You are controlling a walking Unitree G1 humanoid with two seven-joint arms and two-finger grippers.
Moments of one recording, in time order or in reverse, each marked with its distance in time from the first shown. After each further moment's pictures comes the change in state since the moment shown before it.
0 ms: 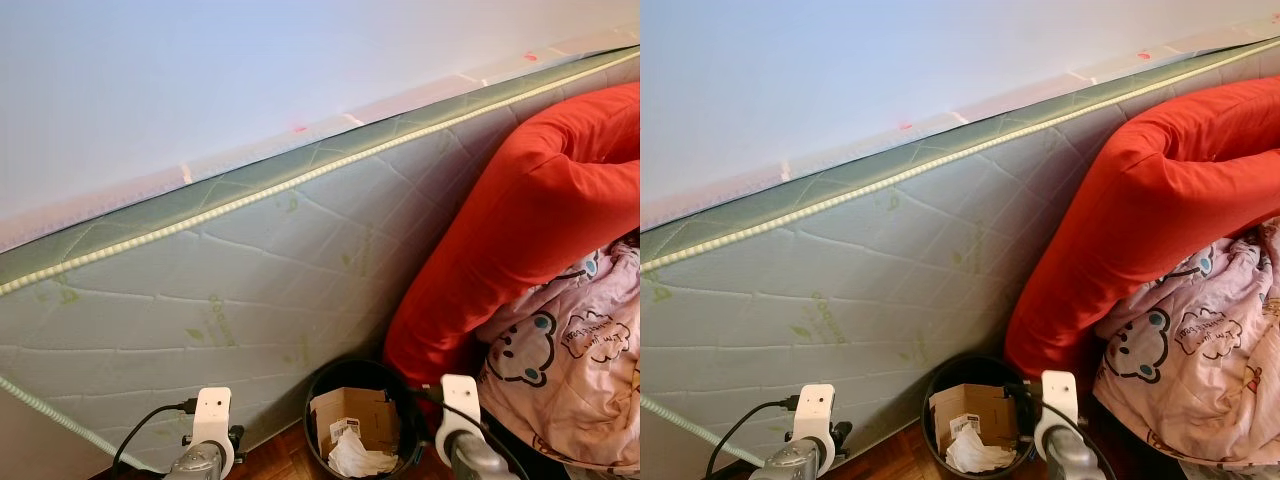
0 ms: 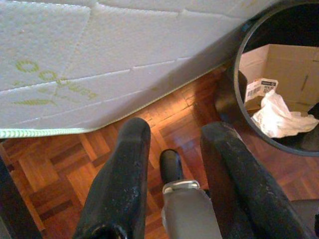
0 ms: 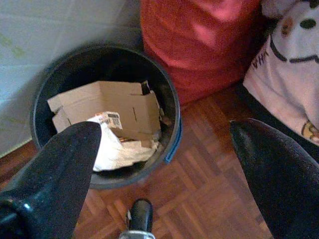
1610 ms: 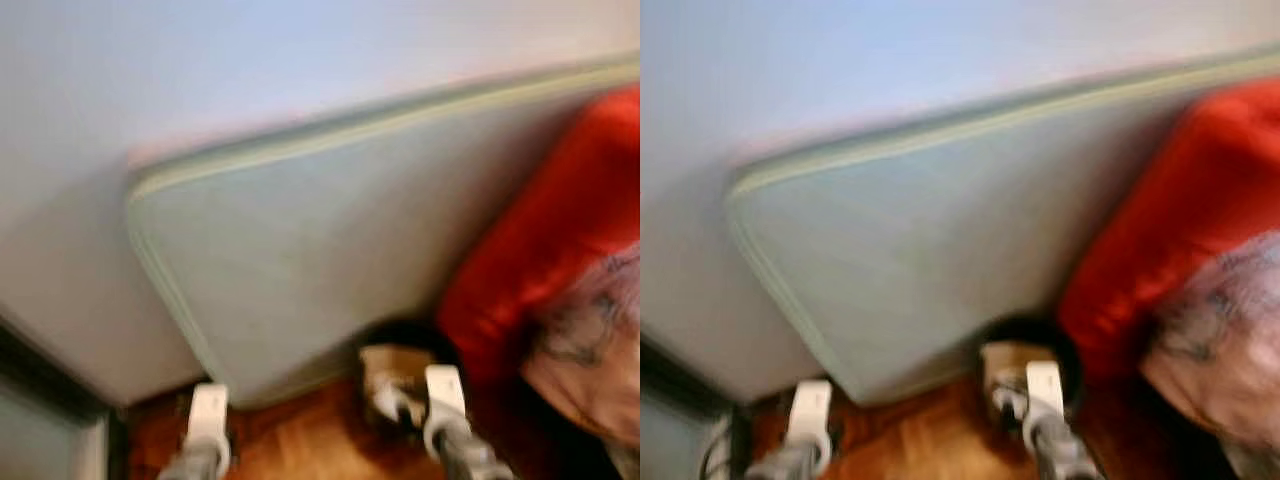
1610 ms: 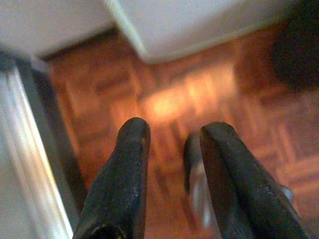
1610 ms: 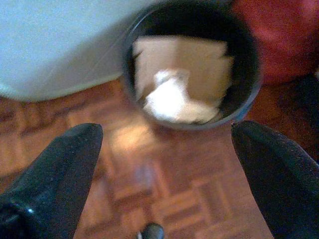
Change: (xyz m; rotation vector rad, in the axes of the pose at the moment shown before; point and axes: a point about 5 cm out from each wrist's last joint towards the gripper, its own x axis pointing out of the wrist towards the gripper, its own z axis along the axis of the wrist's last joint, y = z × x) left arm 0.003 0.002 0.011 0.013 0.011 0.024; right arm 0.002 0.009 0.009 -0.054 -0.005 0.039
